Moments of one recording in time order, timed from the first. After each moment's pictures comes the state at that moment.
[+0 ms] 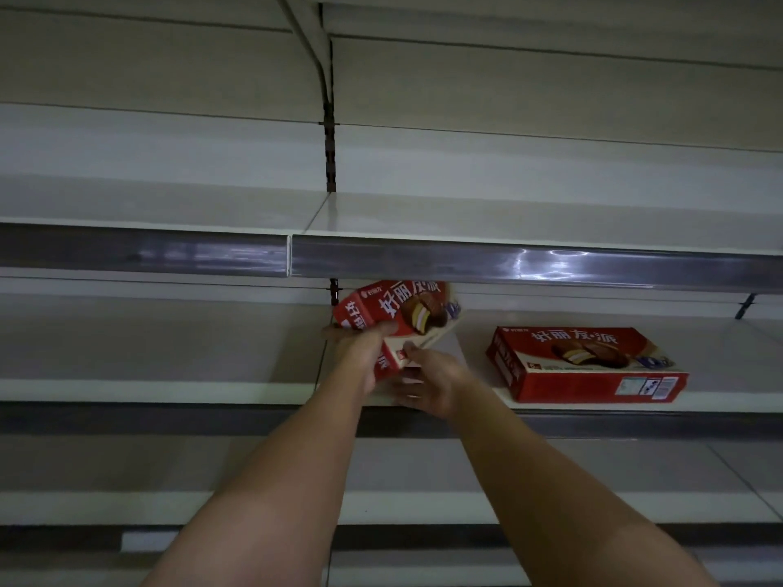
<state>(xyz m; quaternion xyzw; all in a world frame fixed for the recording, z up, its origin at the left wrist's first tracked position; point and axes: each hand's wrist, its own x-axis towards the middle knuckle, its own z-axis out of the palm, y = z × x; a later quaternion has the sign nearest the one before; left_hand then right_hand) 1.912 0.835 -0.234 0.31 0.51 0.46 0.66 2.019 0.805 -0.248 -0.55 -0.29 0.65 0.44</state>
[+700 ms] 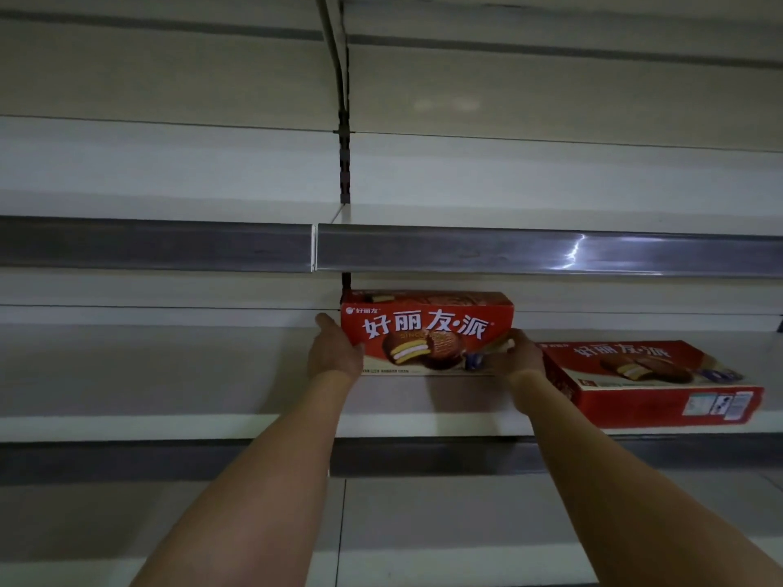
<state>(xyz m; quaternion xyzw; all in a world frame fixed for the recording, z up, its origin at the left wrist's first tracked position) 1.860 0.918 -0.274 0.61 0.65 0.39 0.24 2.086 0.876 -0.280 -0.75 -0.43 0.23 0.46</state>
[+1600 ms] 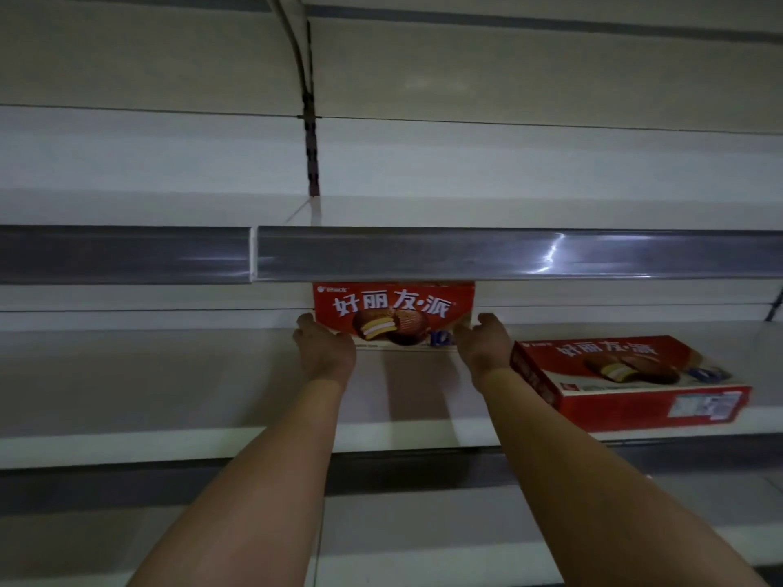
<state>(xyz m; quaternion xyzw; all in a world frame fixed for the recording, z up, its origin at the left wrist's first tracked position) 1.900 0.943 -0.280 0.47 0.65 0.52 0.30 2.075 0.898 -0.264 -0.72 -0.38 0.22 0.54</state>
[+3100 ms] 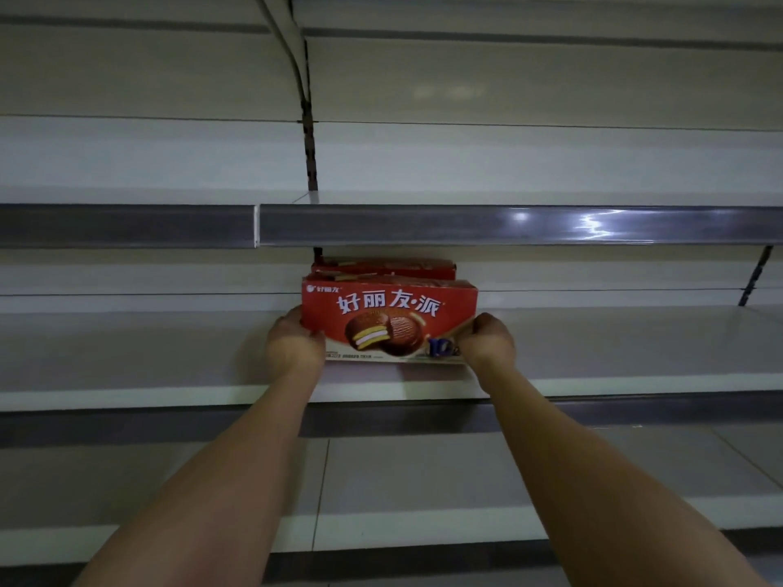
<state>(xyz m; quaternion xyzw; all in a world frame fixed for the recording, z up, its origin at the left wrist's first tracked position) 1.864 0.877 -0.279 0.58 0.67 0.44 0.15 2.092 0.836 -0.273 -0.74 -0.45 0.21 0.45</state>
